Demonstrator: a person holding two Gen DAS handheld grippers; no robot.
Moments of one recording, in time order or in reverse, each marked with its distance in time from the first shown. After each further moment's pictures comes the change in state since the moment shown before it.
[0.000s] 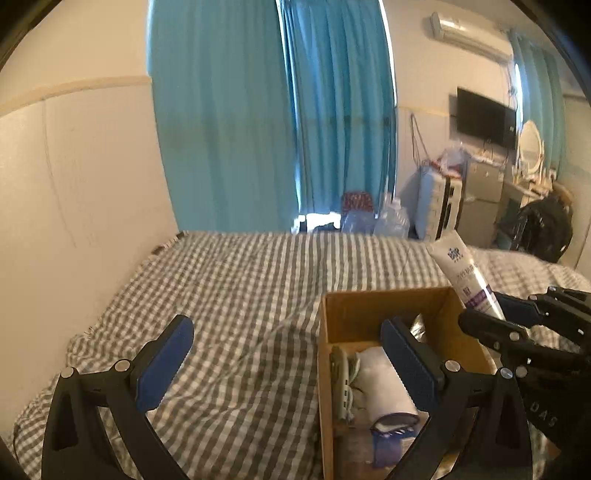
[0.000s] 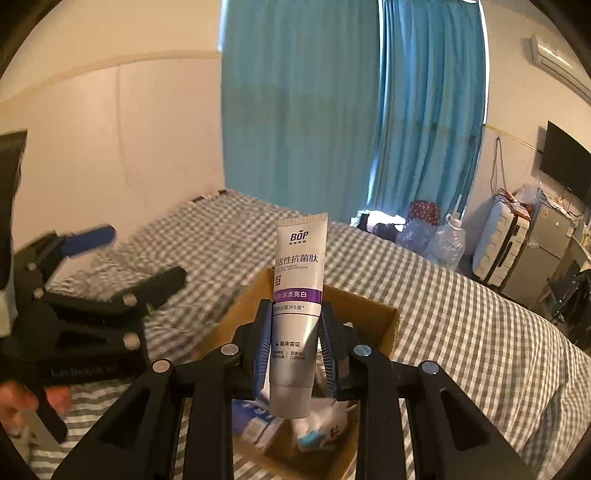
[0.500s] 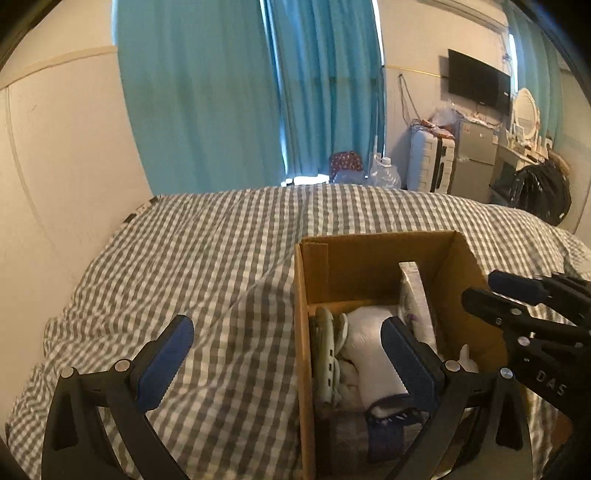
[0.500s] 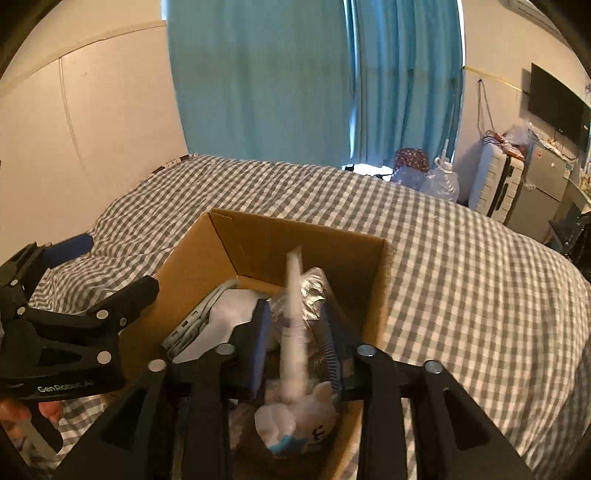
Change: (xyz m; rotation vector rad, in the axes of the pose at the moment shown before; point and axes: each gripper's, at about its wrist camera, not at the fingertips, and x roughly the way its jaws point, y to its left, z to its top) left arm 0.038 -0.027 -0.024 0.039 0.132 -0.029; right arm 0.060 -0.045 -0.041 0.152 0.128 -0.020
